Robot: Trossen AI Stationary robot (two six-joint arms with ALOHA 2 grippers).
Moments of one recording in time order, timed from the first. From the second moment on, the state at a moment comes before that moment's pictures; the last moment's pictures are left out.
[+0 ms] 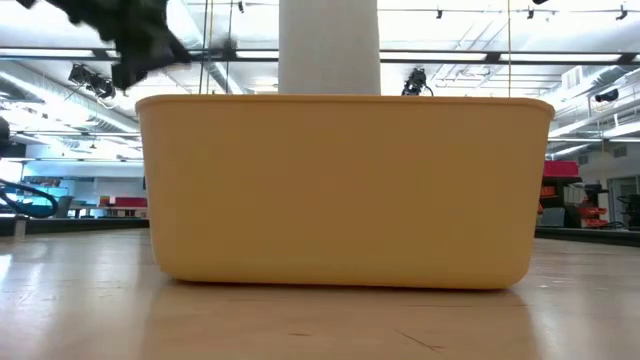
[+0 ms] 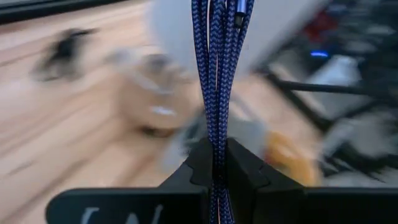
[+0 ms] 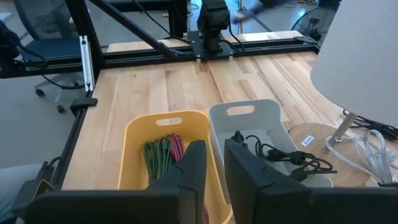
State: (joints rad) left arm 0.11 0.62 0.65 -0.47 -0.09 -0.68; right arm 0.72 1.25 0.92 -0.23 0.77 0.43
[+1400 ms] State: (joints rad) left arm -0.65 1.66 1.21 -0.20 -0.56 -0.53; right arm 0.72 1.25 0.92 -0.23 0.77 0.46
